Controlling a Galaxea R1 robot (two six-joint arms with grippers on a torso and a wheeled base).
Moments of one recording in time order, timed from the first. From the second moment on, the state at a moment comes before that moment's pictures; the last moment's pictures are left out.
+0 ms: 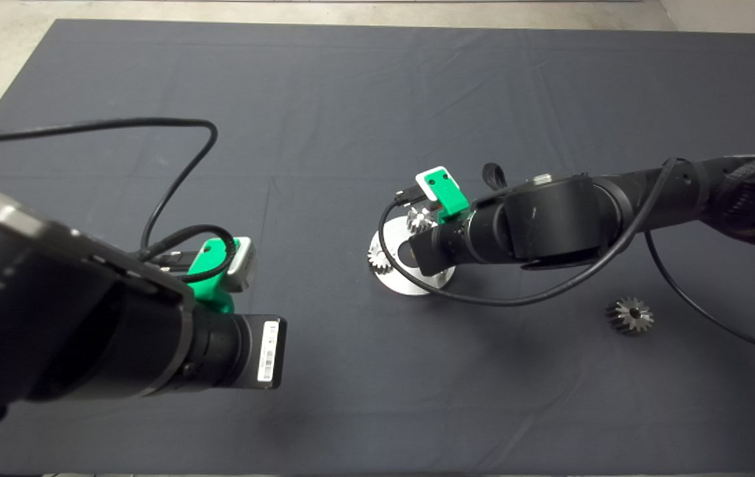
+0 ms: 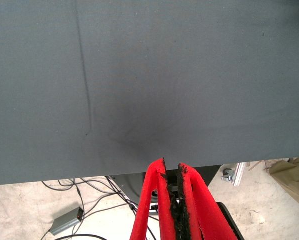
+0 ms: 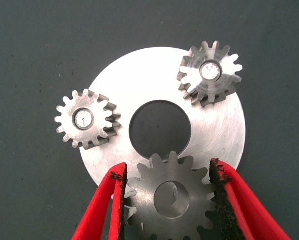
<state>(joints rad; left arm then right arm) -0.59 2.42 -0.34 0.29 1.53 -2.05 0.26 2.69 -0.87 -0.86 -1.53 1.39</state>
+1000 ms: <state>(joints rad) -0.59 2.42 -0.34 0.29 1.53 -2.06 0.22 2.54 -0.66 -1.02 -1.53 1.43</state>
